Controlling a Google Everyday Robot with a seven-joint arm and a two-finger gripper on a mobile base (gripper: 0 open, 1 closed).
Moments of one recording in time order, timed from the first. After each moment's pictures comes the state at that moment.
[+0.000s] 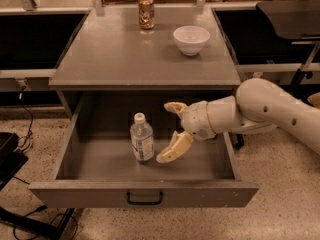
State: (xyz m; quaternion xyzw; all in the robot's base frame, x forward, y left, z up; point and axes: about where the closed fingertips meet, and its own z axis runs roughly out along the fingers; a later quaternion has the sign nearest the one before) arm 0.512 -0.009 0.760 -0.57 0.65 0.32 0.39
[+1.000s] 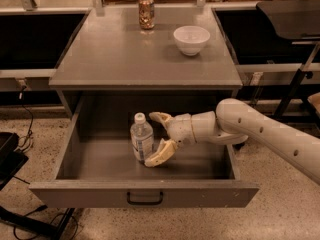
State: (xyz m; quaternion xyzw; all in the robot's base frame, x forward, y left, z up) arm 0.537 0.032 0.698 -0.55 0.60 0.40 0.42
